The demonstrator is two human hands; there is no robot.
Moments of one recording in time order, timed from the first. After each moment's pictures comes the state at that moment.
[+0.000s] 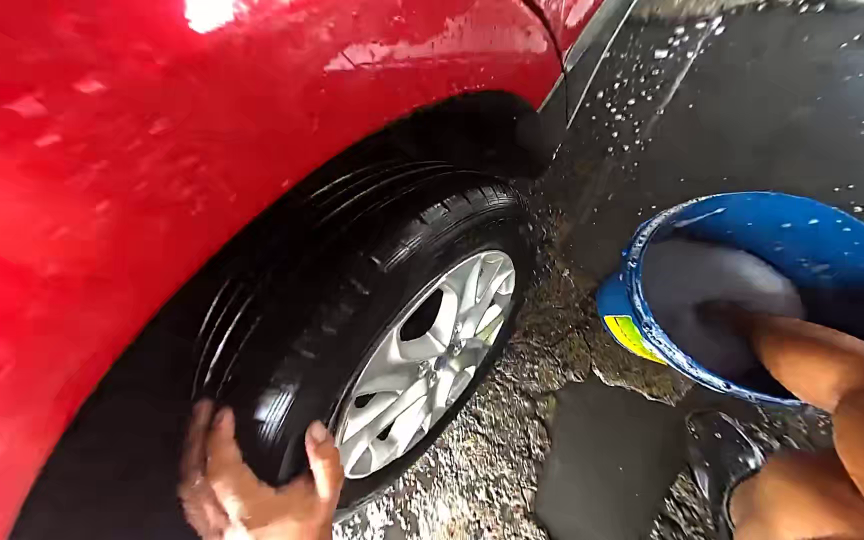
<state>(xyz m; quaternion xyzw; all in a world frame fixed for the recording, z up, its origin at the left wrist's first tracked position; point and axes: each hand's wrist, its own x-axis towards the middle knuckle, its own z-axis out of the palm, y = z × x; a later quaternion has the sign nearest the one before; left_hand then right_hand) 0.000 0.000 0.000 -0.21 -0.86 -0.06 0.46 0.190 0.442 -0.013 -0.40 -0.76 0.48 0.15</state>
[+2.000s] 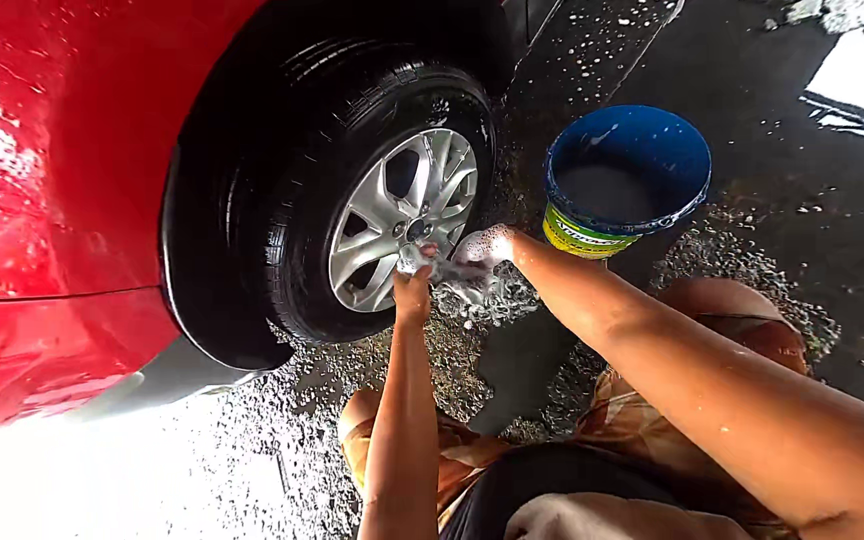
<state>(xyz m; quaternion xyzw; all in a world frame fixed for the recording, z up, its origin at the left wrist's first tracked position) 0.089 0.100 -0.143 -0.01 -0.66 -0.74 -0.13 0.076 0.318 -0.148 0.15 -0.83 0.44 -0.30</state>
